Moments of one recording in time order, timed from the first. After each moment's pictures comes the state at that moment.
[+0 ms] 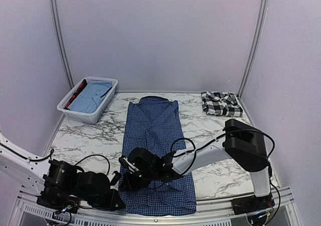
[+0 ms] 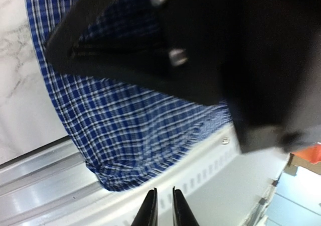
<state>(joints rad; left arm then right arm) -1.55 1.15 0.49 -0.31 0.00 -1.40 1.30 2.14 1.29 0.12 -0.32 0.91</state>
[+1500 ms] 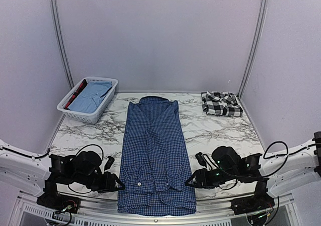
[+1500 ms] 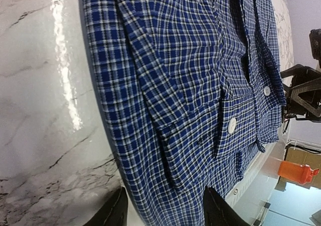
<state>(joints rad) -1.13 1.08 0.28 -0.05 0.16 -1.11 1.04 1.12 0.31 0.01 -0.25 0.98</state>
